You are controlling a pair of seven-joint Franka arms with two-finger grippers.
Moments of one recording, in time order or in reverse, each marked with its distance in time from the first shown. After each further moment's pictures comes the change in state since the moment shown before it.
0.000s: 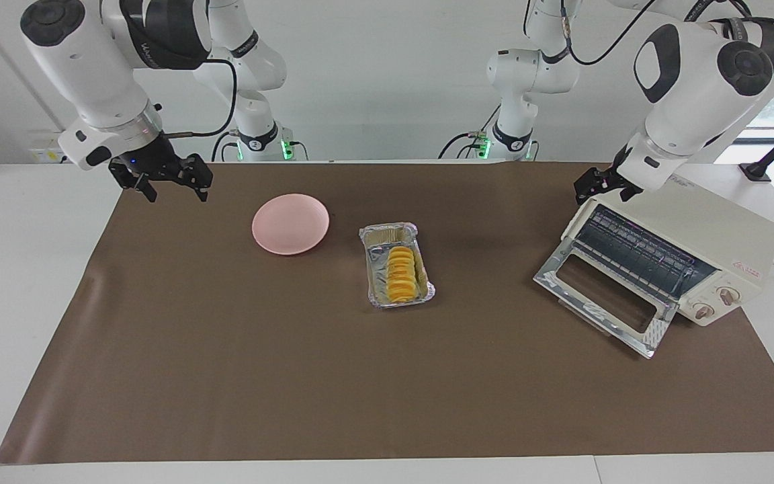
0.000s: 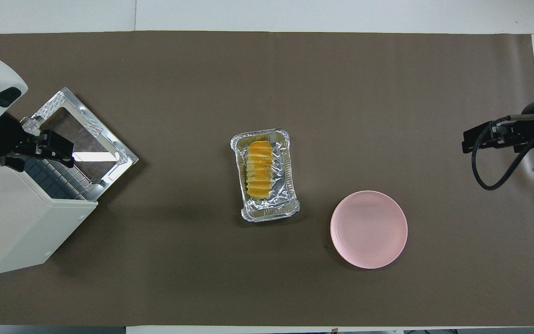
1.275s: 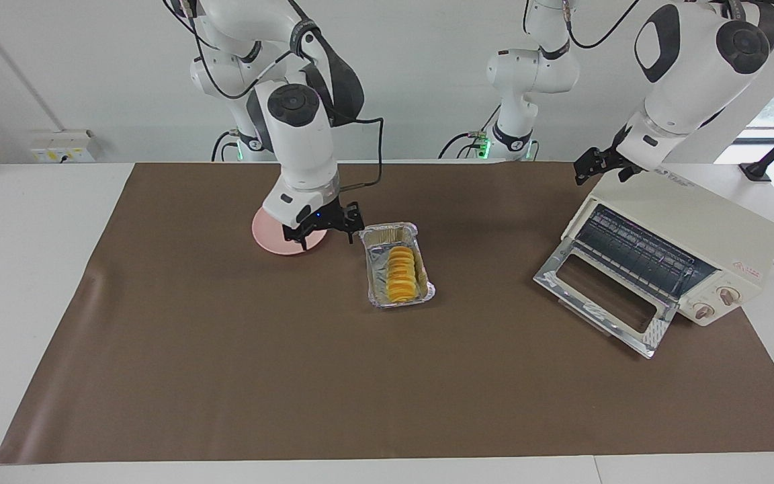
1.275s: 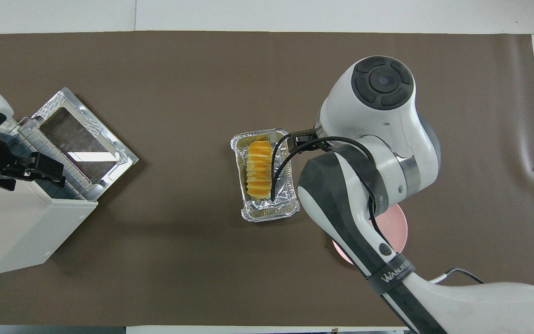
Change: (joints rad) left arm 0.098 -0.104 -0.092 -0.115 0.006 0.028 0.048; right arm 0.434 0.288 0.016 0.006 0.016 0.362 0.341
